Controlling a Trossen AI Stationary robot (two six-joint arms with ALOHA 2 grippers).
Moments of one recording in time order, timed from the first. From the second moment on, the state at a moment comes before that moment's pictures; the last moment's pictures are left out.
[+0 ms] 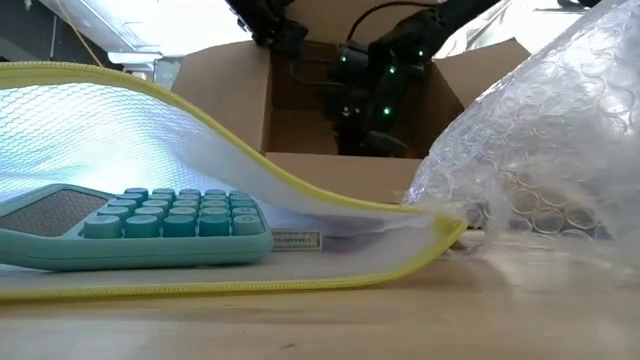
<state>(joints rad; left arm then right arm) 0.29 1.49 1.34 -0.19 -0.70 0.45 -0.38 1.91 1.41 -0.55 -0.01 -0.80</state>
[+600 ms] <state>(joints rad) 0.29 1.49 1.34 -0.19 -0.69 0.45 -0.43 2.00 1.41 -0.64 -0.23 -0.79</state>
